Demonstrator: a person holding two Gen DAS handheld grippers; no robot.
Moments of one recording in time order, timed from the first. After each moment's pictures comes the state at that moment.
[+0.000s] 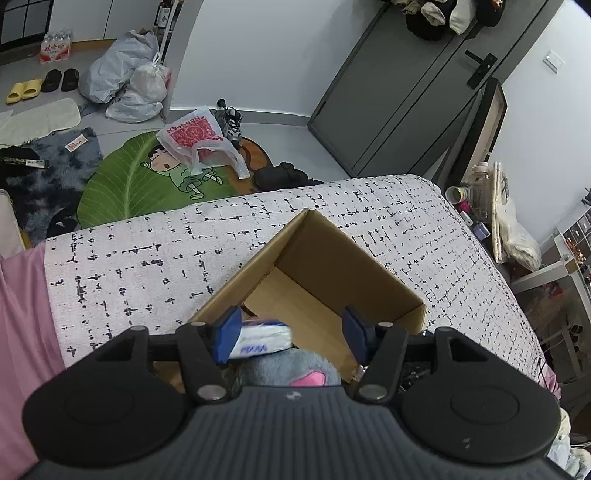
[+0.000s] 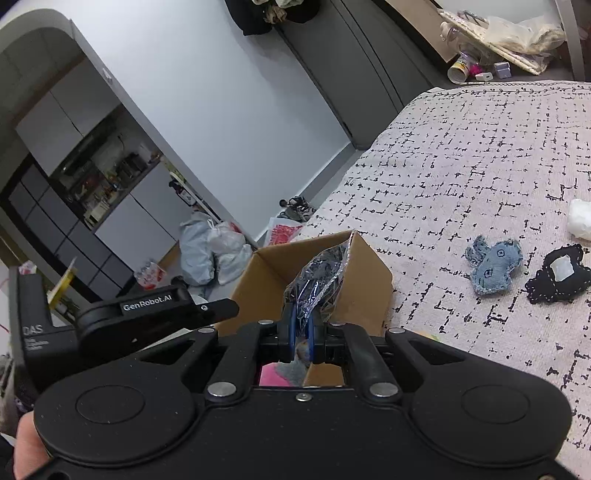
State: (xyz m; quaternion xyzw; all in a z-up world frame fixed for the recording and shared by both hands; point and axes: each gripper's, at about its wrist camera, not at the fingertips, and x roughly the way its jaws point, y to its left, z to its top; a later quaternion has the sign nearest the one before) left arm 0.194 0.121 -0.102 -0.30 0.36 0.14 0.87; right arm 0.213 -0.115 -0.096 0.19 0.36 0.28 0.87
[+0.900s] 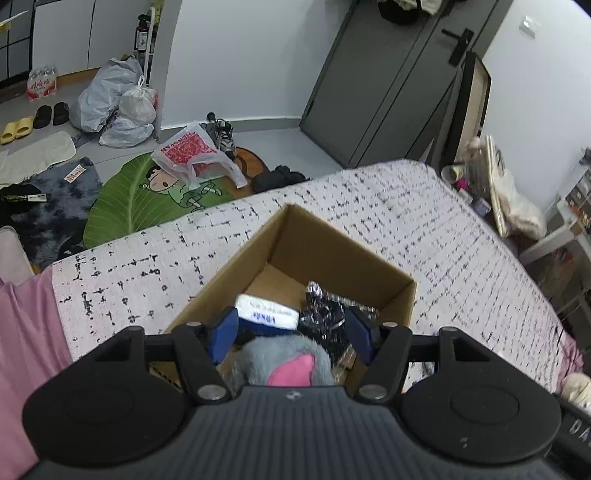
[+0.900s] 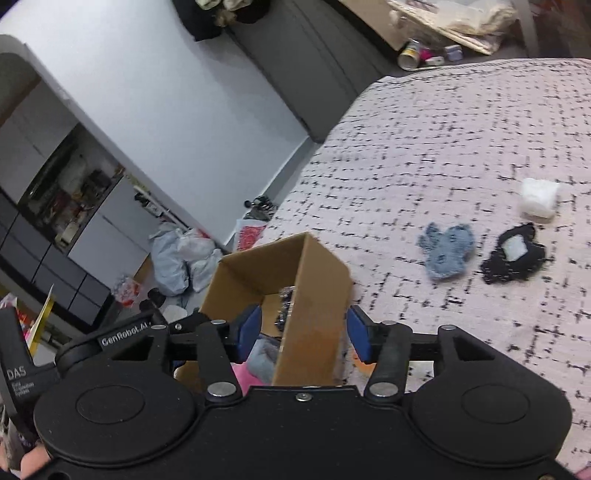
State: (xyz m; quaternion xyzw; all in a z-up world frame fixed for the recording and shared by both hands) left arm 0.194 0.090 -0.091 -0.23 0.37 0.14 0.89; right arm 0.214 -0.148 -0.087 0.23 0.40 0.21 0.86
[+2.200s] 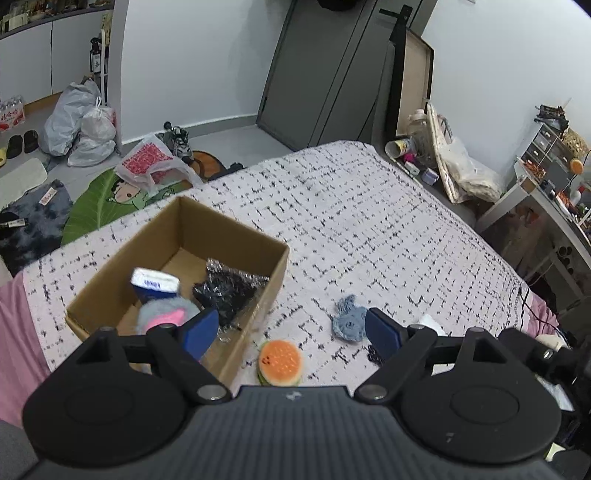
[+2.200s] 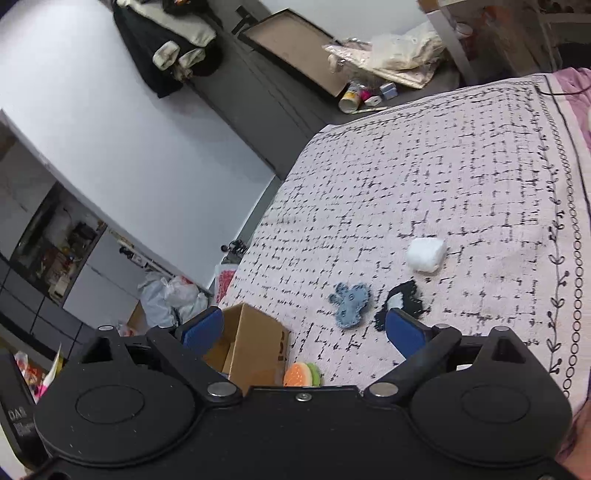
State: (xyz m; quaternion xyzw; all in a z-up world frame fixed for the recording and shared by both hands) left arm 0.191 -0.023 -0.039 -0.19 0.38 0.10 0.90; right arm 0.207 -0.278 -0.048 0.28 0.37 0.16 0.87
